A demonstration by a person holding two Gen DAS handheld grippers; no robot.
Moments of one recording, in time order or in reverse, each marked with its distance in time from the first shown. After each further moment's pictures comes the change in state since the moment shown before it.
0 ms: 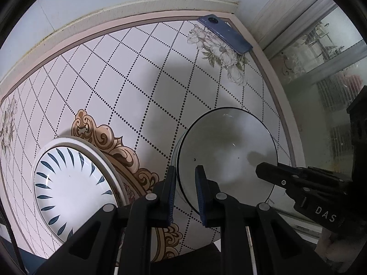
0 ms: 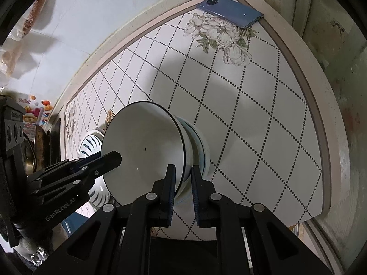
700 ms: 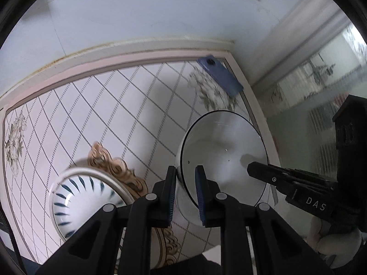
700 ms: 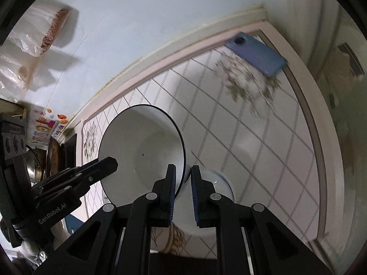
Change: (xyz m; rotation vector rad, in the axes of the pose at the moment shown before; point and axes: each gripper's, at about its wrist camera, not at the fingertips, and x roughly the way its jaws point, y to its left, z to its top) left arm -0.060 0.017 0.033 -0.026 -0.122 -0.071; right arm -0.046 0.047 0.044 -0.031 -0.099 0.054
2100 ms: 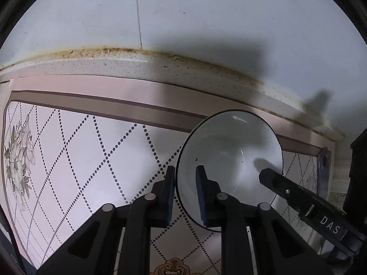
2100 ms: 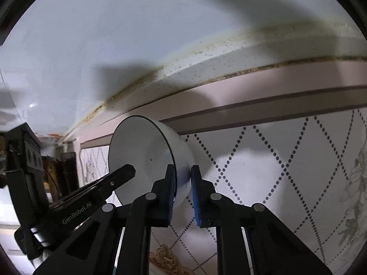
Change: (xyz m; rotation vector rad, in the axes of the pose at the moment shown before) left arm 0.104 0.222 0.159 -0.438 0.041 0.172; right arm 0.265 0.096 0.227 -0.069 0.192 0.104
